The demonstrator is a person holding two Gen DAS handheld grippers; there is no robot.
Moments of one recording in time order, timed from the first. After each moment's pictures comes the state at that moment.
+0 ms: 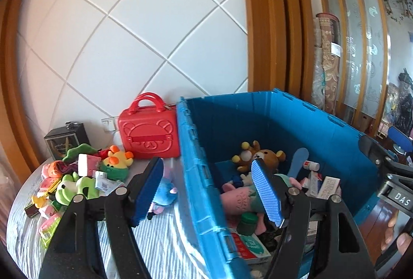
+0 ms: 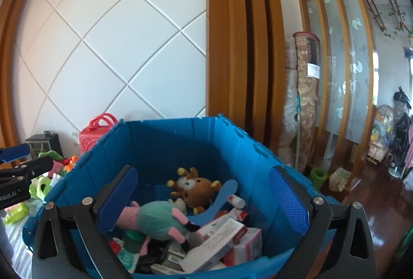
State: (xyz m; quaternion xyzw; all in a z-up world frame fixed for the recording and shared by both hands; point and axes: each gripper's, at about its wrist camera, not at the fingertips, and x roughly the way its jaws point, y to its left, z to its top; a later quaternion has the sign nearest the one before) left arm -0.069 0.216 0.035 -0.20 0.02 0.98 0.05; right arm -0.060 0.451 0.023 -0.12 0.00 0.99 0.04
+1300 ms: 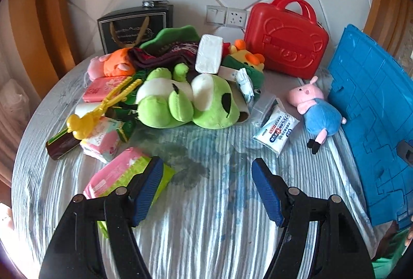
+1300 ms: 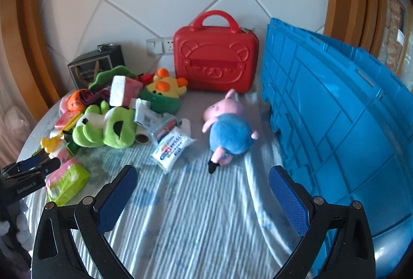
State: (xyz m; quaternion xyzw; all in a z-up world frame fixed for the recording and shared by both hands) left arm -0.182 -0.191 -0.153 -0.43 -0.07 0.90 -0.03; right arm -0.181 0.081 -0.095 -0.38 -0.01 0.92 -0.06
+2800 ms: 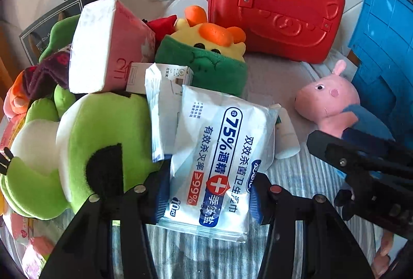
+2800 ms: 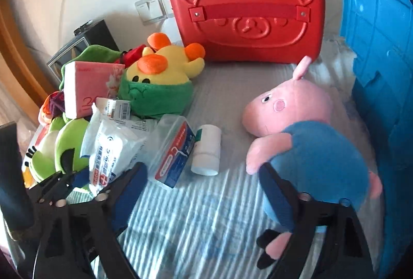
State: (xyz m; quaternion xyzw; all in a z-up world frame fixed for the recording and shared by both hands) left arm -0.376 -0.119 -0.259 -0.45 -0.03 0.89 0.01; right arm -0.400 0.041 -0.238 -0.45 0.05 0.88 -0.14
